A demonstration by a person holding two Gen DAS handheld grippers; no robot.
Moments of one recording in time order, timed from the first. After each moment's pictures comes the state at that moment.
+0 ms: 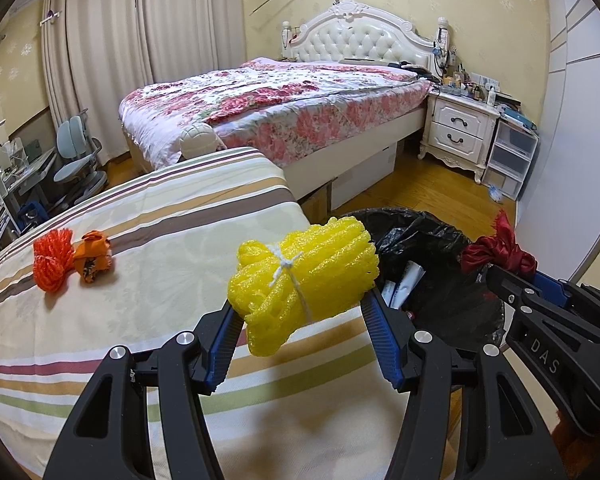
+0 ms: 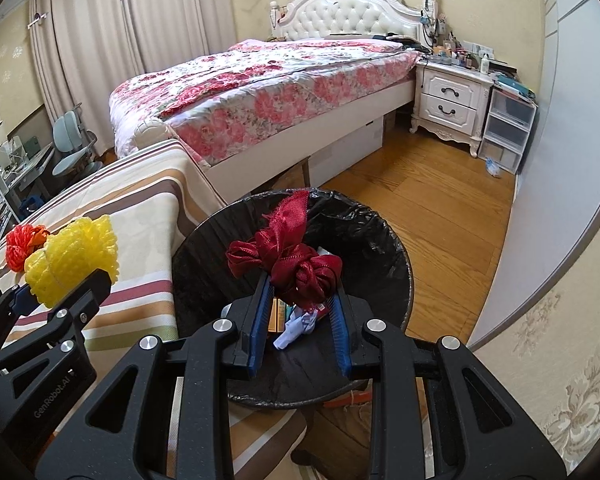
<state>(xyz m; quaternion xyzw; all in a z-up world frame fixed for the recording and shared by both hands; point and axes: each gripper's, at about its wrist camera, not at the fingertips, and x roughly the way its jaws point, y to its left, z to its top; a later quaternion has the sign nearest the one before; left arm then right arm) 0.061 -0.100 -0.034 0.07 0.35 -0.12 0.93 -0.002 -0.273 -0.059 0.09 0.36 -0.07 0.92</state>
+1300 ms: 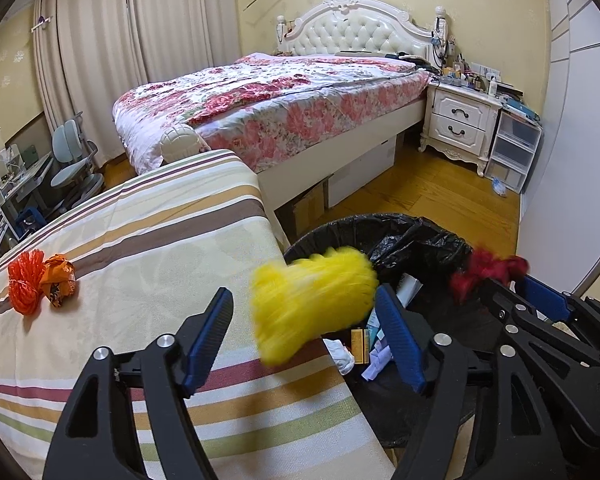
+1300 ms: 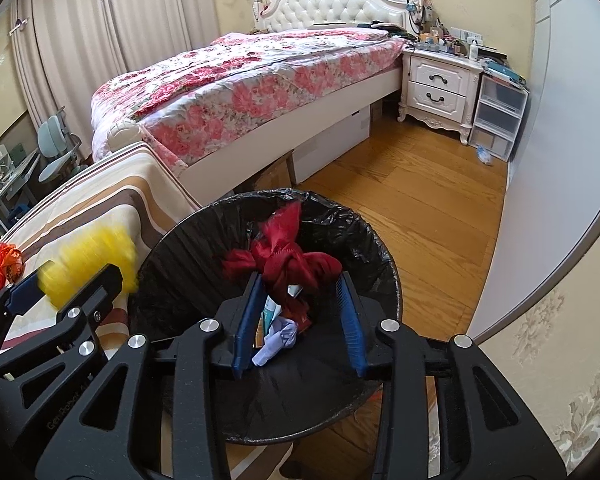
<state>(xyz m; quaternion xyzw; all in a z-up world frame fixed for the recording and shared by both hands) 0.083 -0.137 -0.042 0.09 0.35 -0.12 0.92 0.024 -0.303 -0.072 0.10 0.38 -0.10 0.92</state>
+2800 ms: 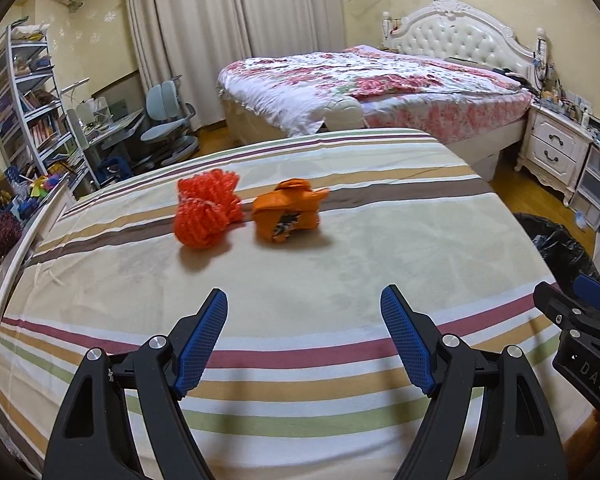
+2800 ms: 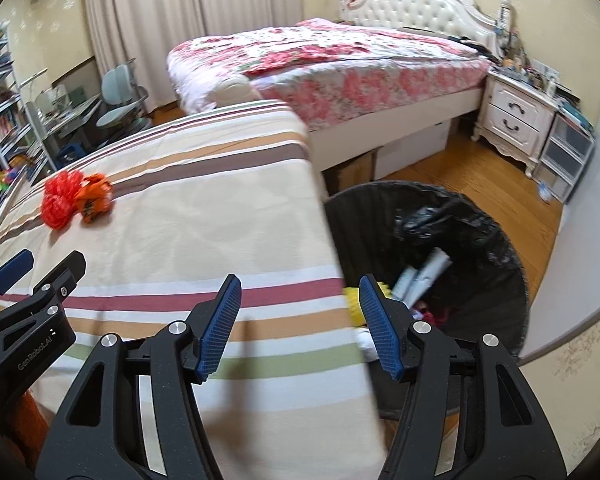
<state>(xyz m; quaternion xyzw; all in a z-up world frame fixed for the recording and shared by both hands) 0.068 0.051 -0.040 0.05 0.37 0.05 0.93 0.034 -0.151 -0.065 0.03 0.40 0.04 0.92</state>
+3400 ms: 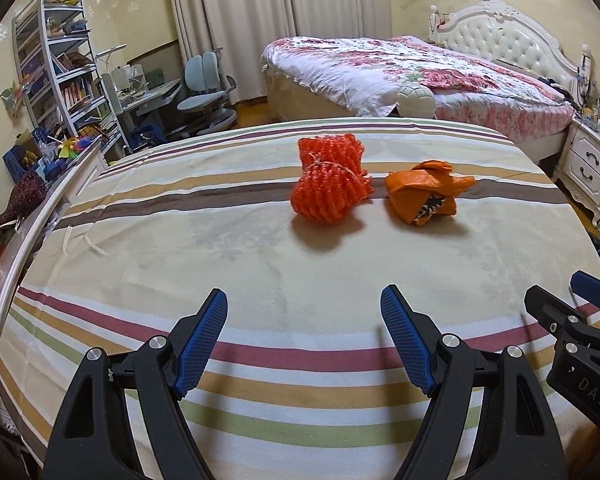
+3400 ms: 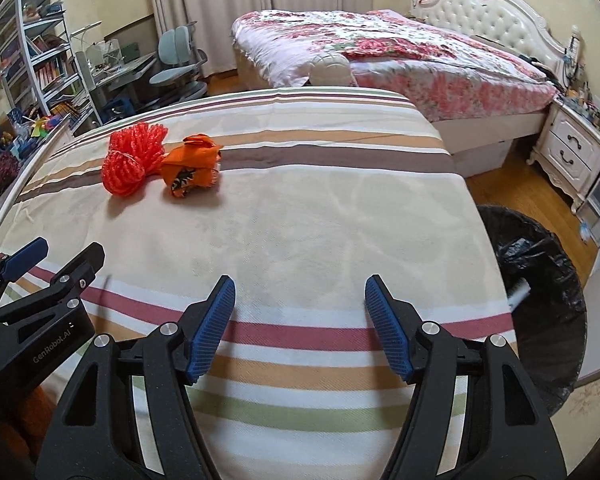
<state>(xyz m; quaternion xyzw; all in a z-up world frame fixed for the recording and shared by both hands) 0.069 0.134 -0.047 0.02 0.39 0.11 0.91 0.054 -0.049 -0.066 -0.02 0.42 0.12 0.90</state>
